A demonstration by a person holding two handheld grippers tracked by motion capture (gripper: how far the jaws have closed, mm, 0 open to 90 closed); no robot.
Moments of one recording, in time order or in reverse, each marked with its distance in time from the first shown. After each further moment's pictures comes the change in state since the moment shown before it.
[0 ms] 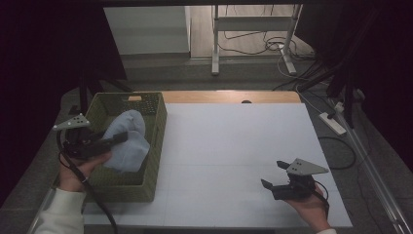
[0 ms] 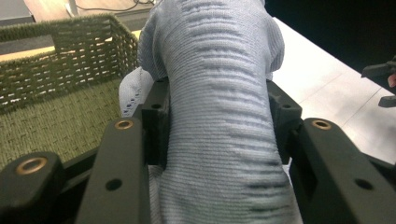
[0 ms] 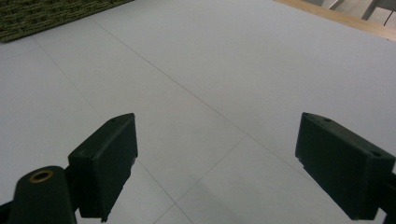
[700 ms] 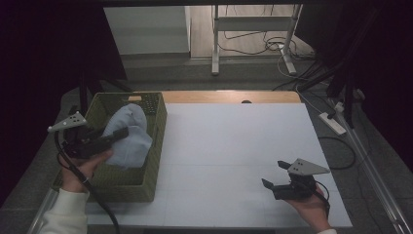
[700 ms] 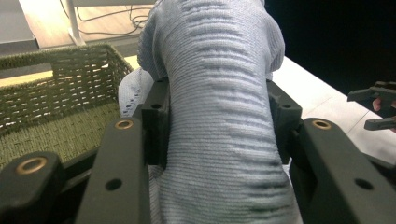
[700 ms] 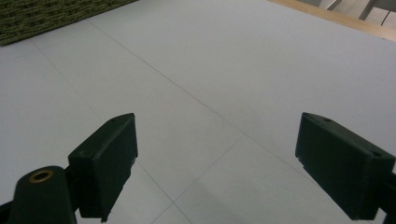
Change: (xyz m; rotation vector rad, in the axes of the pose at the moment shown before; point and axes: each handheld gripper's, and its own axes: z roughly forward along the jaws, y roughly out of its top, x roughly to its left) left arm -0.011 0.005 -0.005 -0.101 -0.009 -0.006; right arm -0.002 -0.001 -0.002 -0.003 -0.006 0.010
